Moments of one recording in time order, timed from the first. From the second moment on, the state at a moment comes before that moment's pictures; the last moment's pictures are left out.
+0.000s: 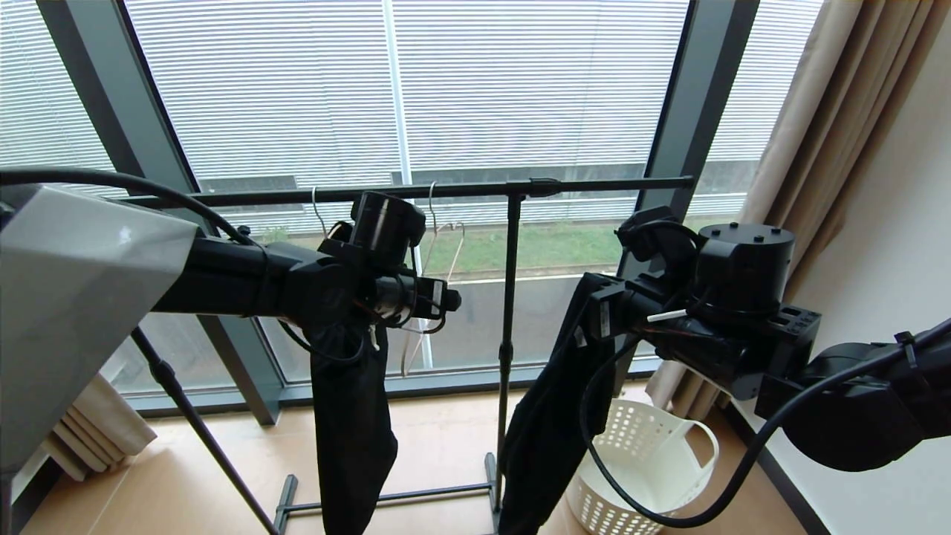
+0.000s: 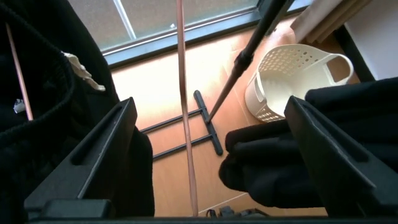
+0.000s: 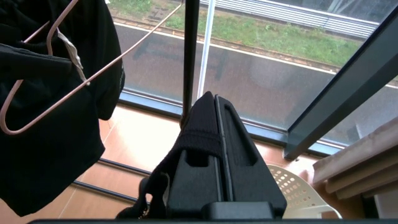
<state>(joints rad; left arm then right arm) -0.49 2.12 -1.49 -0.02 0.18 -0.15 0.55 1.85 -0.85 -0.78 -0.23 0.00</state>
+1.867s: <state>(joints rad) -0.46 2.25 -1.61 -0.04 0.18 -0.15 0.55 1.85 -0.85 -0.78 -0.23 0.00</state>
